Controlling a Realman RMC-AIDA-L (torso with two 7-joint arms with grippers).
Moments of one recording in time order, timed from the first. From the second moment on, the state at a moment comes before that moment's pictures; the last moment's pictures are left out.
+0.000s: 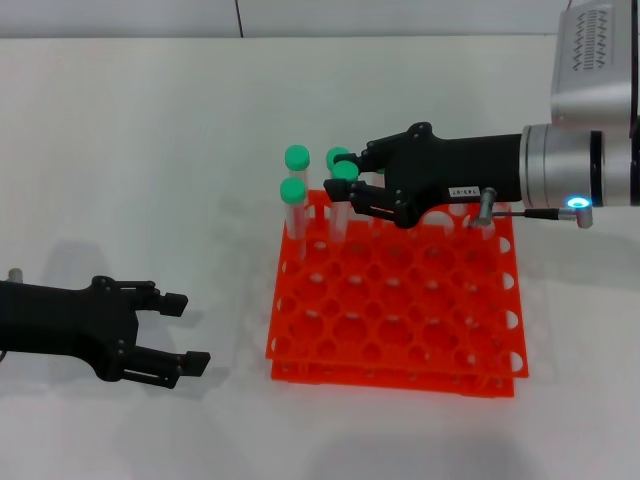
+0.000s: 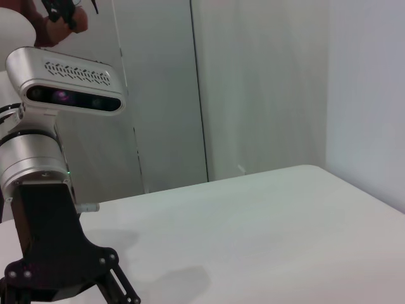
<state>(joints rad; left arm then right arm) -0.38 -2.07 0.79 0.99 2.25 1.77 -1.60 0.59 2.02 -1.52 -0.84 -1.46 -1.11 1.49</state>
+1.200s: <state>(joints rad) -0.38 -2.07 0.79 0.98 2.25 1.77 -1.59 0.60 2.02 -1.53 -0.83 -1.46 -1.11 1.49</state>
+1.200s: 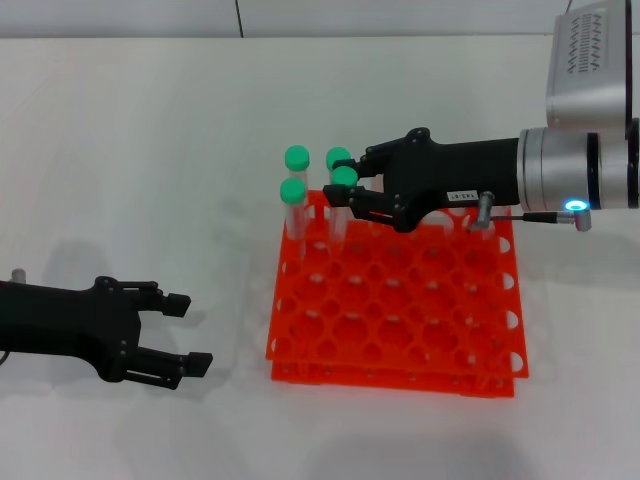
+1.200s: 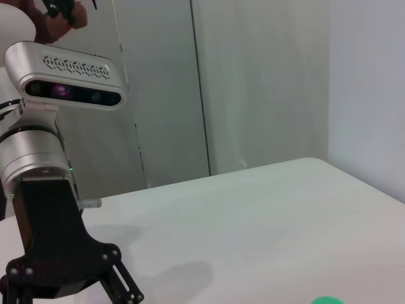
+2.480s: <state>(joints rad) -0.38 -2.07 0.79 0.98 2.25 1.77 -1.59 0.60 2.02 -1.53 -0.84 -1.46 -1.15 1.50</state>
